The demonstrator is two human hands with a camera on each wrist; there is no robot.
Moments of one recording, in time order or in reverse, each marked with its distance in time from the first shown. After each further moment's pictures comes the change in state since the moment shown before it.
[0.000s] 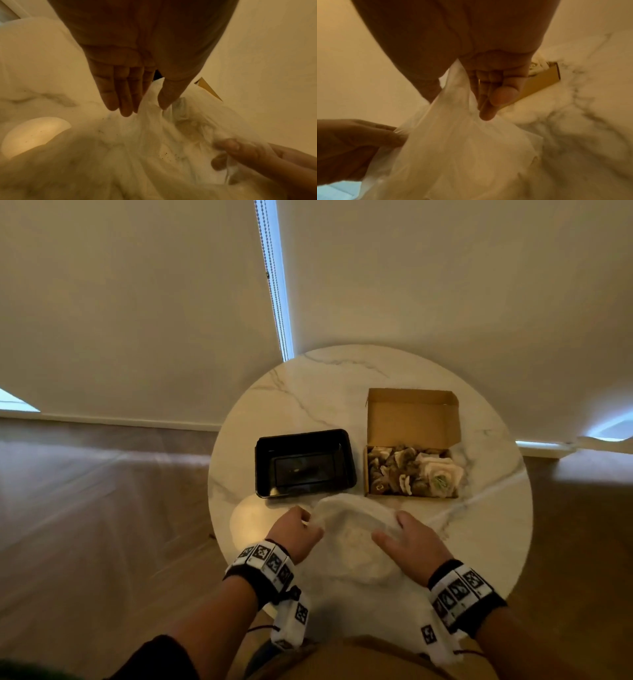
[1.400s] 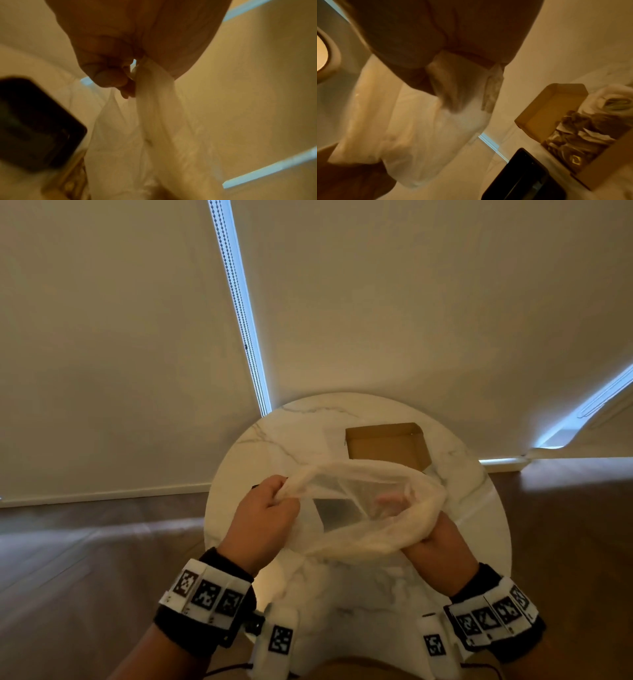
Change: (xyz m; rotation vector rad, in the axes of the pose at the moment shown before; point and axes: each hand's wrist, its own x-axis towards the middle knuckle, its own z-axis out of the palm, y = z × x) left_hand -0.099 0.071 -0.131 -0.425 0.122 0.493; right_hand -0.086 -0.078 -0.058 0.693 0.386 -0.479
